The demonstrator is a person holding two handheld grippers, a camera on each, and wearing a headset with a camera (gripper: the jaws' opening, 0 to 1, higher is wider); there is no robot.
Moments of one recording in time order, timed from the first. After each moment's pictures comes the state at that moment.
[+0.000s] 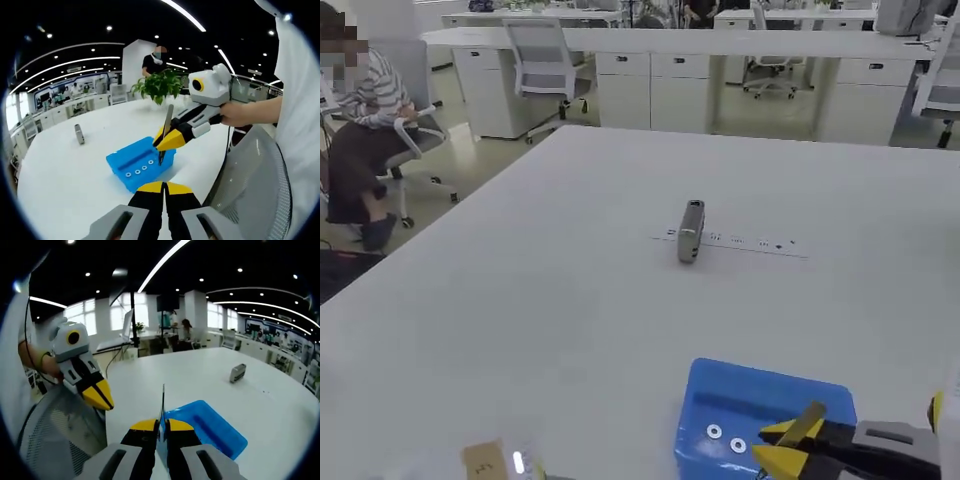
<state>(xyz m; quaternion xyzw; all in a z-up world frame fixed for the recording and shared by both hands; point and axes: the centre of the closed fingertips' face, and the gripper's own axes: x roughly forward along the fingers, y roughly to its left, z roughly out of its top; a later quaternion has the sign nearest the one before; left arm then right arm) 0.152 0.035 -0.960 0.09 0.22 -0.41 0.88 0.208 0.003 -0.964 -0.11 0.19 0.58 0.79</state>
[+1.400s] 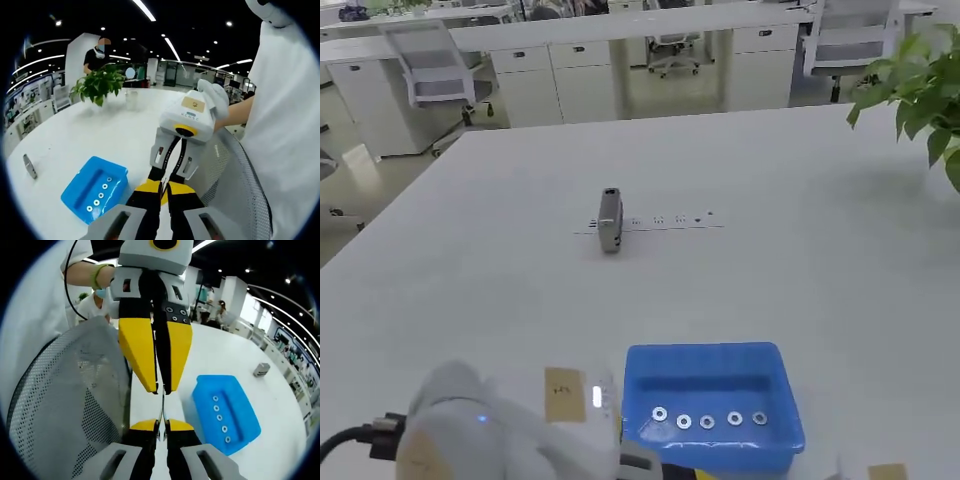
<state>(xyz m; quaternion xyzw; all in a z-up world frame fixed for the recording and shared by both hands) 0.135 -0.045 -0.945 0.14 0.24 -0.62 0.74 0.141 -0.023 -1.019 -0.30 0.22 0.63 0.68</state>
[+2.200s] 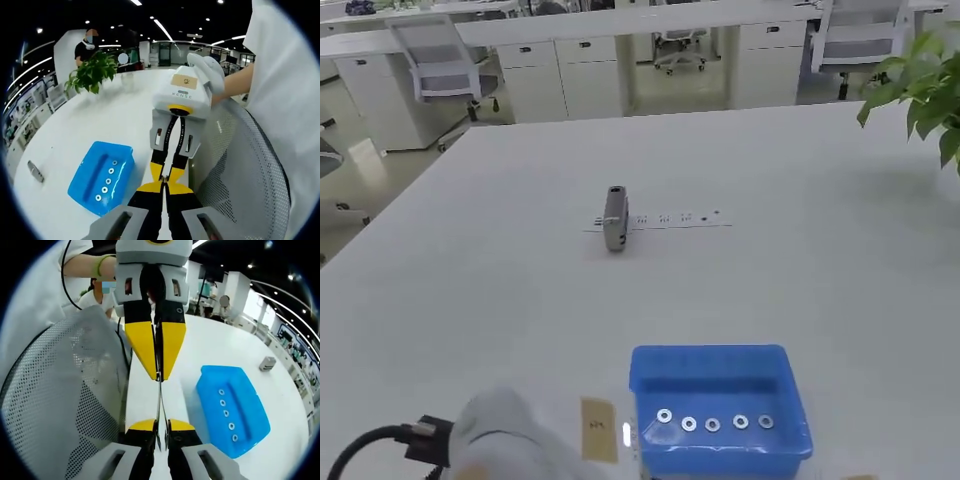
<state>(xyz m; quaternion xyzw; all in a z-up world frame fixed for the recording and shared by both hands) 0.144 -0.019 -0.986 0.24 0.27 -0.60 0.71 0.150 -0.019 -1.050 -0.30 0.25 0.63 0.67</state>
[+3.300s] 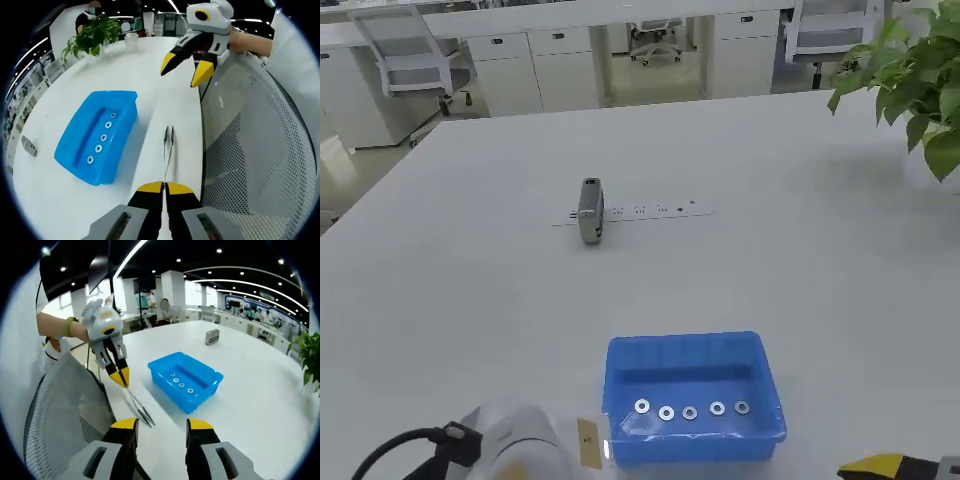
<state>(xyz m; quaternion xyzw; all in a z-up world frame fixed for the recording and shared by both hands) 0.152 0.024 -1.057 0.30 0.39 -0.56 0.67 0.168 -0.110 -0.994 -0.12 0.27 0.47 0.83</state>
